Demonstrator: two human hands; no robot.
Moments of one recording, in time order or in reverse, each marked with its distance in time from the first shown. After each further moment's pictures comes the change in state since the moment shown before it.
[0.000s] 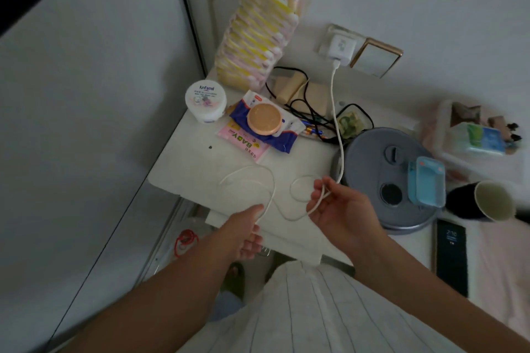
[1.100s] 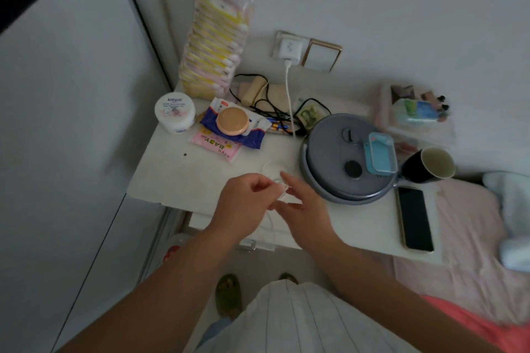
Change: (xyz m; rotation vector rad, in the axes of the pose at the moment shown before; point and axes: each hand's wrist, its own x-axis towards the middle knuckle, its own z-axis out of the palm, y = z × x) left_hand -0.121 0.011 0.040 0.374 0.136 0.919; right_hand -0.043 0.051 -0.015 -1.071 0.150 -0.576
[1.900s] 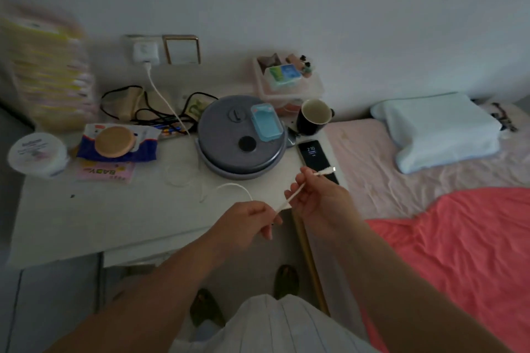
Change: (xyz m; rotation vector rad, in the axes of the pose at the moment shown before) left_hand -0.046 0.010 0.125 0.189 -0.722 0.074; right_hand -0.090 0.031 -0.150 1.216 0.394 0.239
